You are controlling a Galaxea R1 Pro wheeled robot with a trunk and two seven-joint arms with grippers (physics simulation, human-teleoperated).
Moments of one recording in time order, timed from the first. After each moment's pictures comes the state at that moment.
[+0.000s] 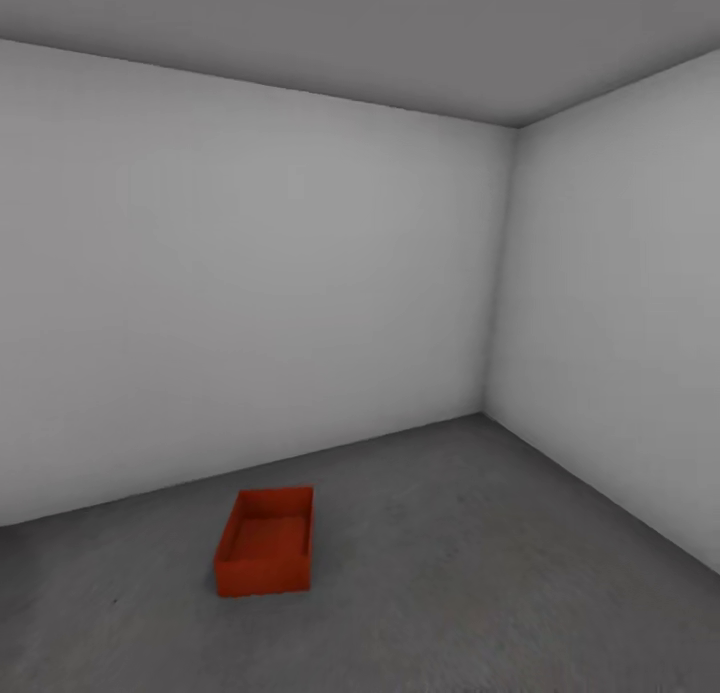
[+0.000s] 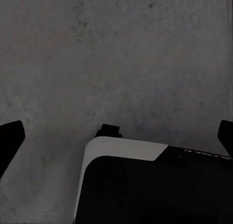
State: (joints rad) left arm -0.21 -0.02 -0.22 0.00 0.39 -0.08 0.10; right arm -0.14 0.00 0.11 0.03 -0.10 -0.18 -0.09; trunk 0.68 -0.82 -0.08
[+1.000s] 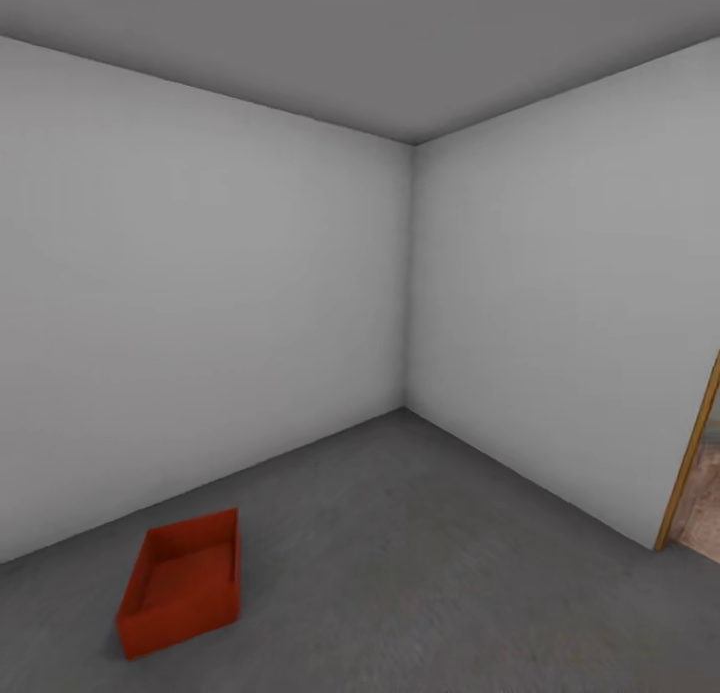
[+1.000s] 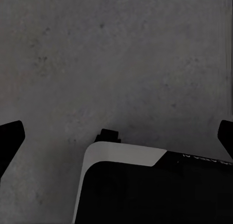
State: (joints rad) left arm -0.21 -0.02 -0.22 0.00 0.39 -0.08 0.10; right arm -0.14 0.00 0.11 0.03 -0.10 -0.18 -0.09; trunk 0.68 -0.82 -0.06
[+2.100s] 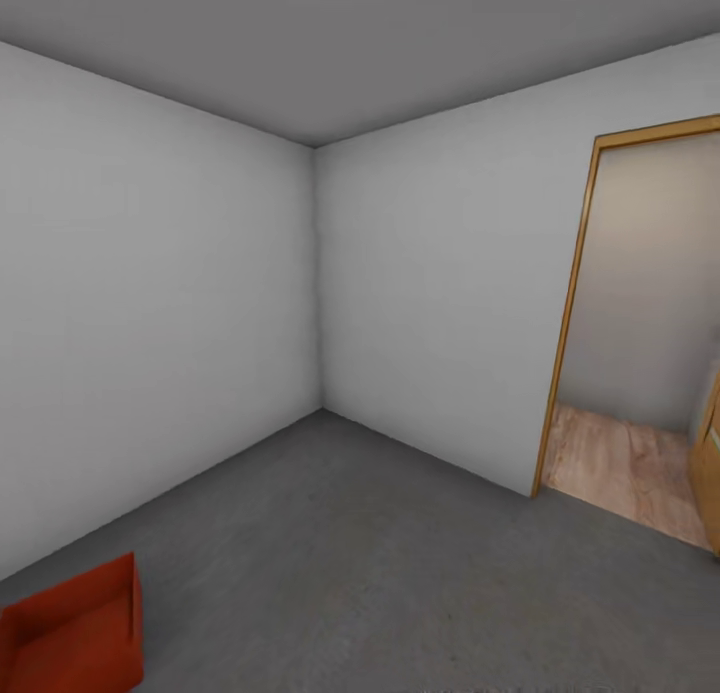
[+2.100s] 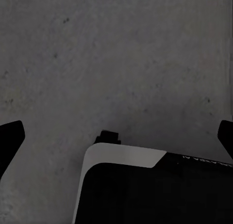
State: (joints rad) left arm -0.21 -0.02 -0.22 0.00 0.39 -0.08 0.10; right arm -0.14 0.00 0.11 0.03 -0.10 -0.18 -0.08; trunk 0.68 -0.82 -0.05
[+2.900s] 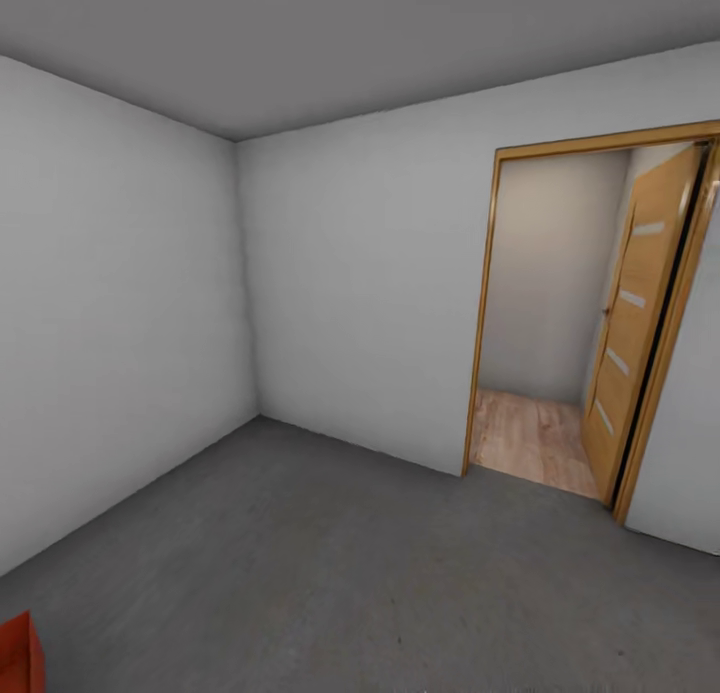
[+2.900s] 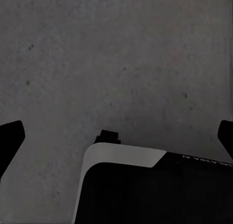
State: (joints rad) left arm -0.21 -0.02 -0.22 0.00 0.39 -0.08 0.10; right arm -0.14 0.00 0.11 0.03 -0.10 -0.18 -0.08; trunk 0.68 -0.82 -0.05
